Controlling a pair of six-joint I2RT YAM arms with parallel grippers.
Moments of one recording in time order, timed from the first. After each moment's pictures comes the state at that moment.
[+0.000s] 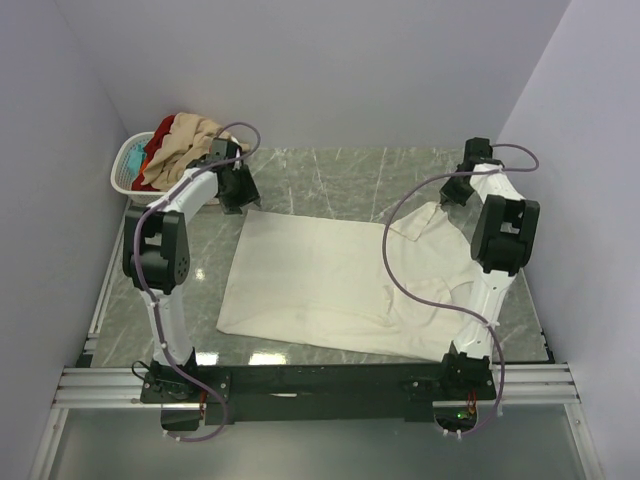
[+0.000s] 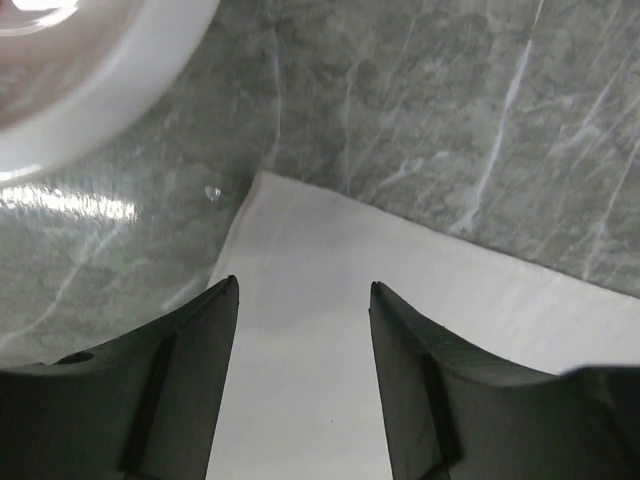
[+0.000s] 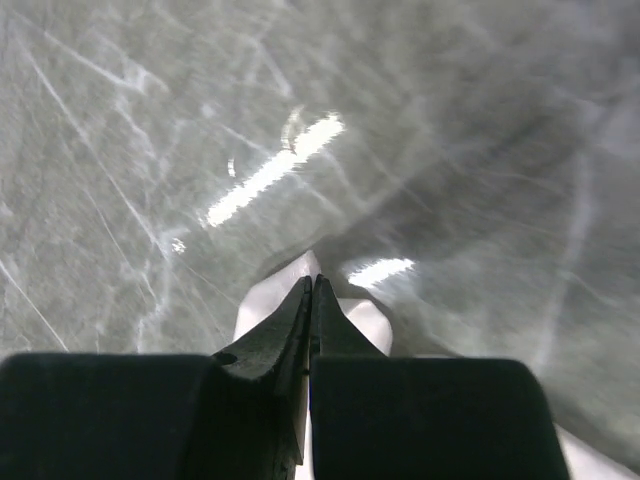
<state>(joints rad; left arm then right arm) -0.17 2.01 1.61 -0.62 0.07 -0.56 -0.17 2.25 1.82 -0.64 -0.03 0.54</state>
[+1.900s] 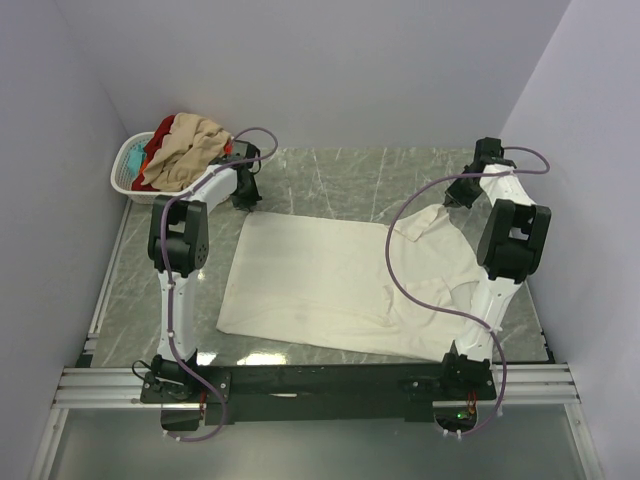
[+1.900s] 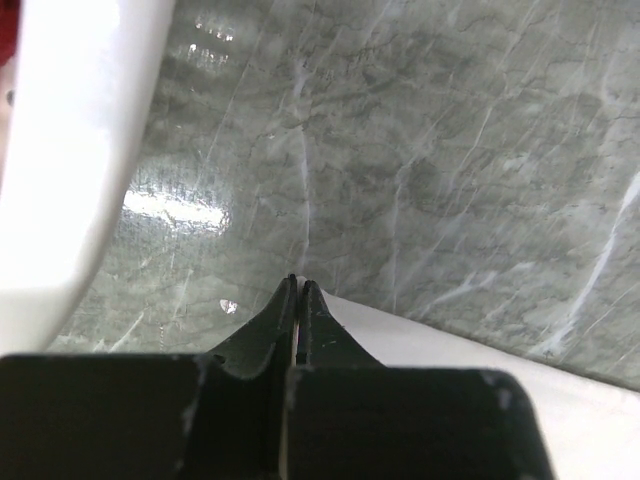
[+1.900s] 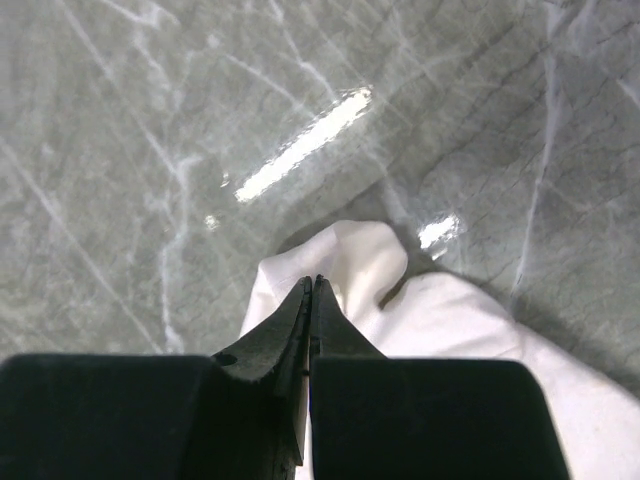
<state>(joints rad) -0.22 2.26 1.82 -0.67 -0.14 -0.49 -0.22 2.14 1.74 -0.69 -0.12 0.57</state>
